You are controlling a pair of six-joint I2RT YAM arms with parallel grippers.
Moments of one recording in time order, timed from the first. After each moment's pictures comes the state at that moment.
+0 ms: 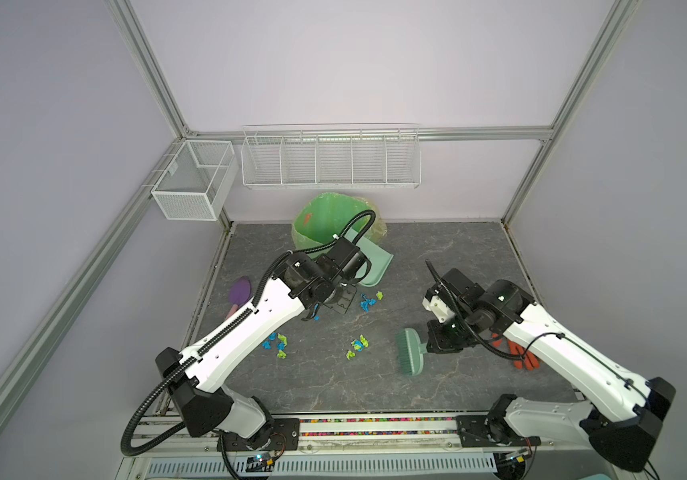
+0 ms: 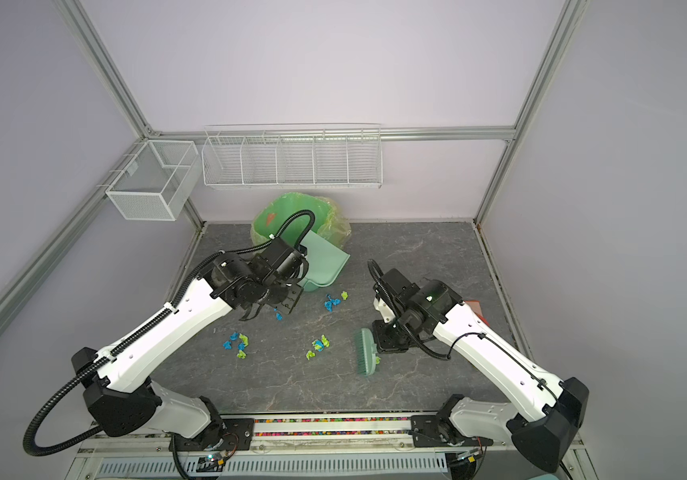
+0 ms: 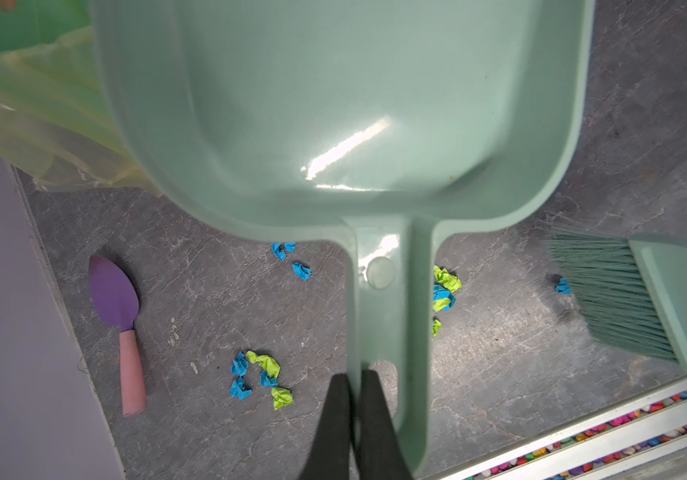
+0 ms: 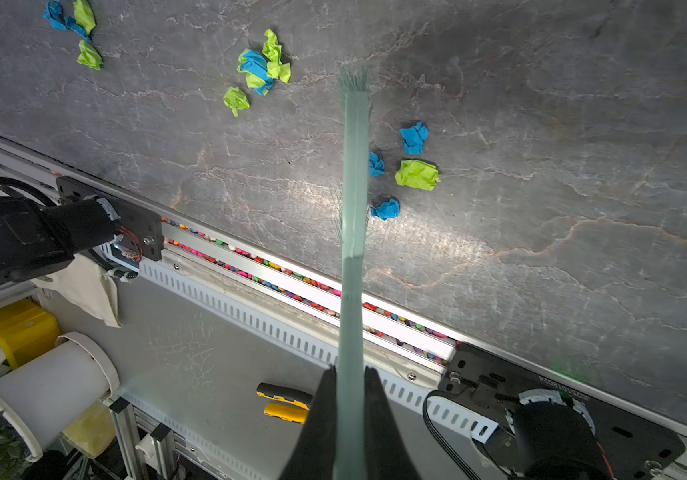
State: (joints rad) left arm -0.88 1.48 1.63 -1.28 -0.28 -0.24; right arm 0.75 1.23 1.24 -1.34 -0.24 0.56
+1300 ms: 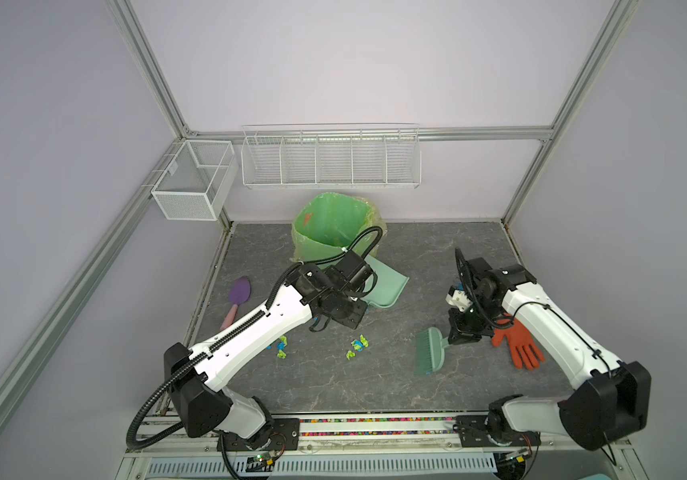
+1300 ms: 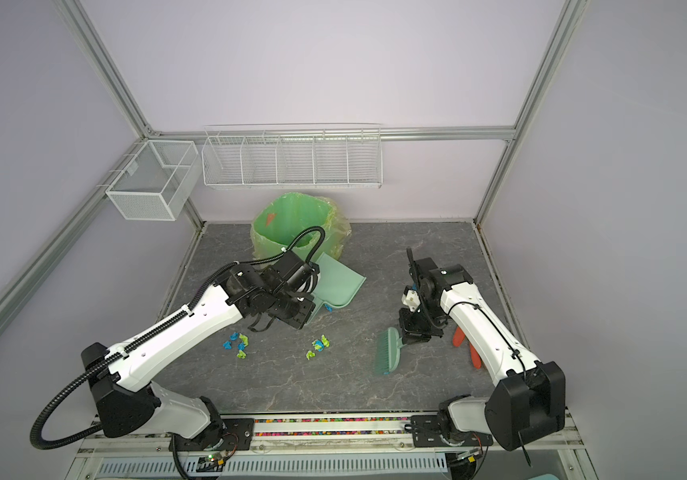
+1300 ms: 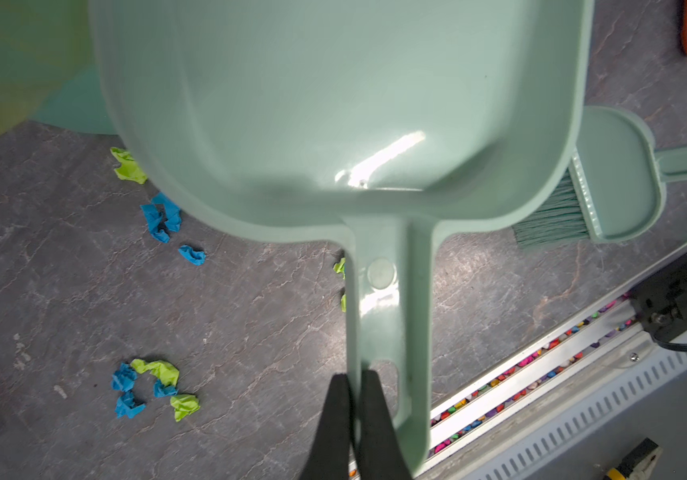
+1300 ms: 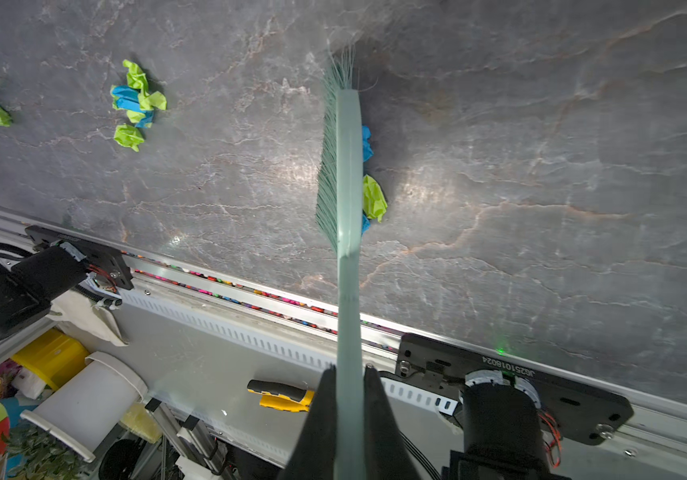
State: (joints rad) left arm -0.91 1.47 1.49 -1.17 -0.04 -0.30; right arm 0.30 1.34 1.19 -1.44 -0.30 0.25
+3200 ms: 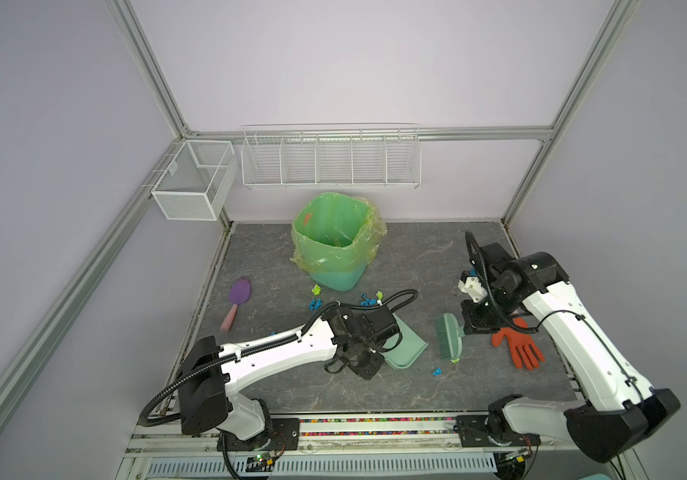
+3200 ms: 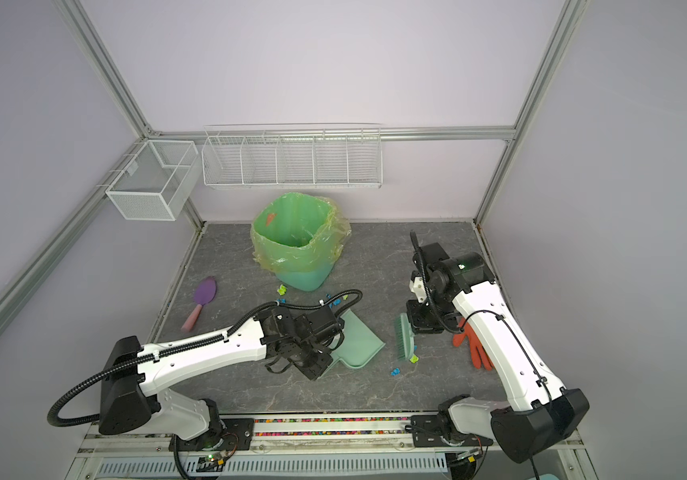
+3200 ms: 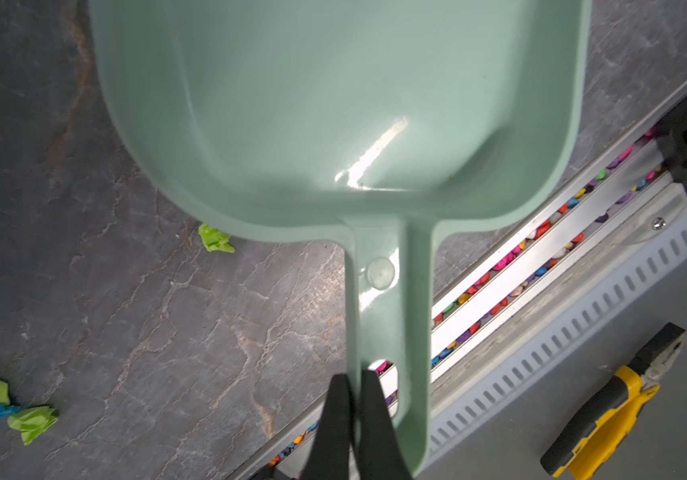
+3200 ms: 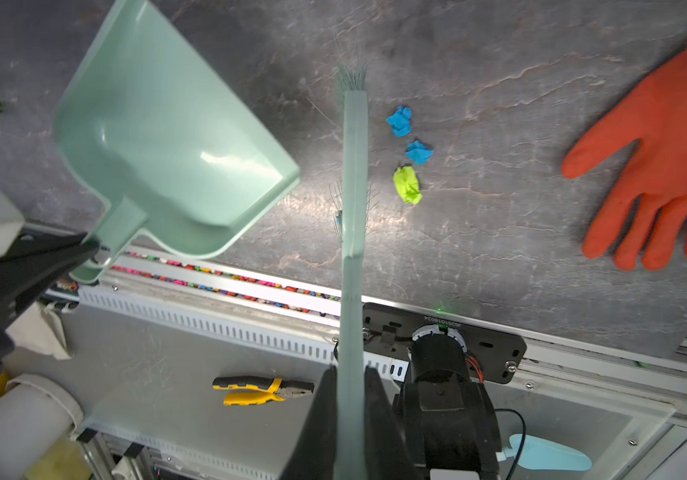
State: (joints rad) left arm -1.17 1.49 1.22 -1.07 0.03 -0.39; right arm 0.40 1.28 1.45 -1.66 -0.17 0.26
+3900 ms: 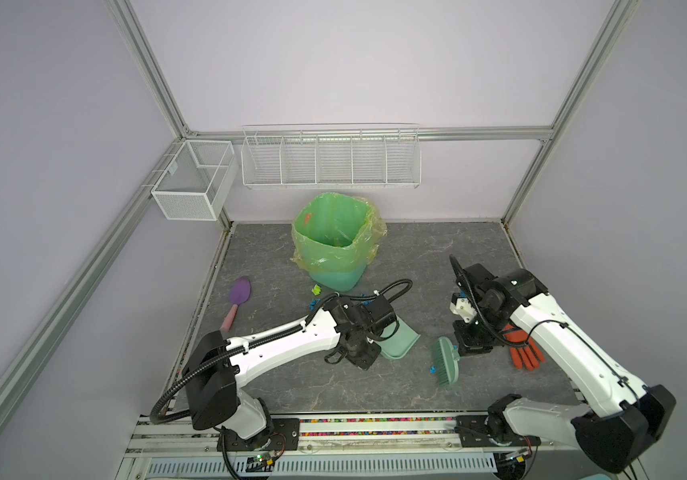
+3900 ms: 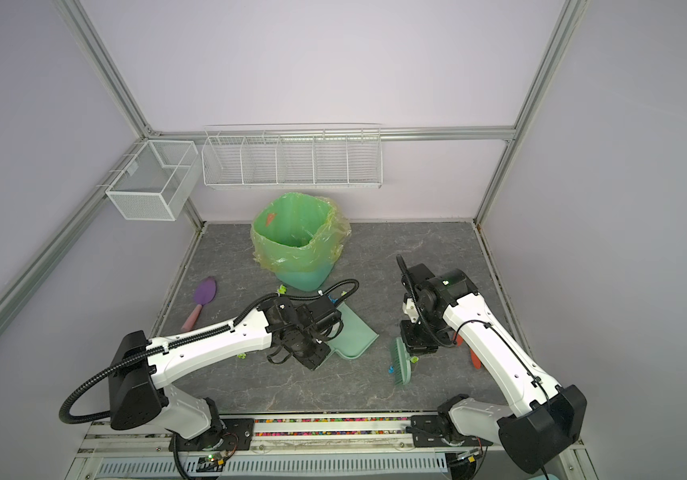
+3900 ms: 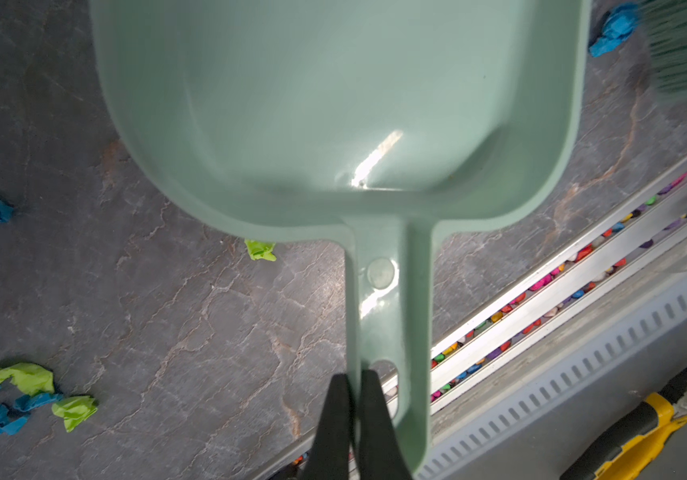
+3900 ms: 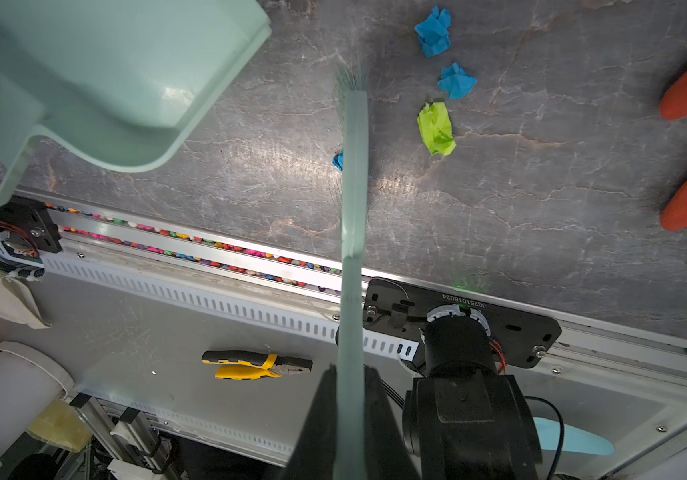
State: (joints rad) left arm -1.11 1.54 1.26 -1.10 0.02 -0.35; right arm 0.47 1.24 1.24 -1.59 -0.18 0.33
